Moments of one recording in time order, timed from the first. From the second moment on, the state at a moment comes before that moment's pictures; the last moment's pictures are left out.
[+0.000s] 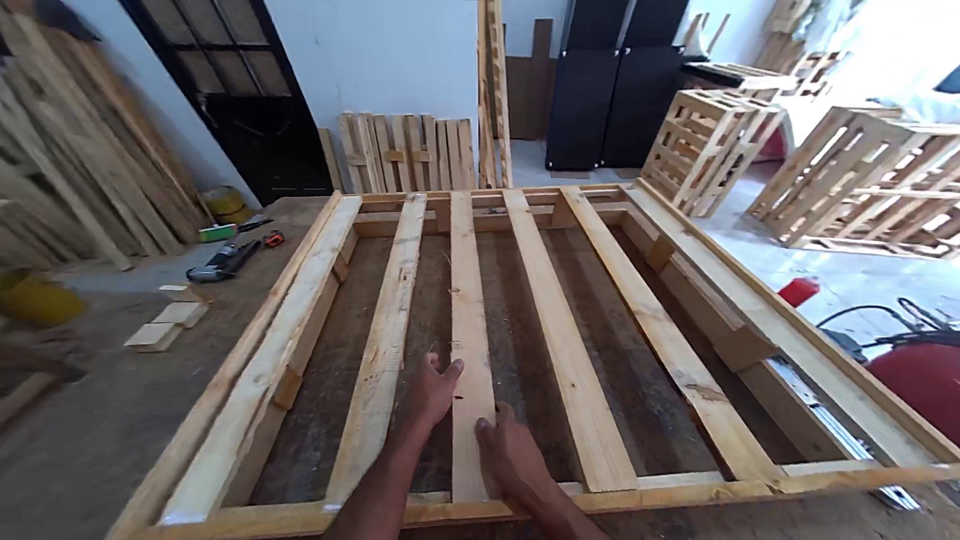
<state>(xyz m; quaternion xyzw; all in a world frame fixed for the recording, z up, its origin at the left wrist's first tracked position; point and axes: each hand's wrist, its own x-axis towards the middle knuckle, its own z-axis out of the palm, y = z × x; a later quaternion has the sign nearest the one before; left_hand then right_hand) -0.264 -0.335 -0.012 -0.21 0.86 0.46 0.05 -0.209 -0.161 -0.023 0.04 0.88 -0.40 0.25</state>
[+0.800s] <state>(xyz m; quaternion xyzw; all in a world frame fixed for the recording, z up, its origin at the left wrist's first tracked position) -0.242 -0.538 -0.026 -0.13 0.41 0.88 0.18 -0.171 -0.373 -0.009 0.08 0.80 -0.55 0.21</state>
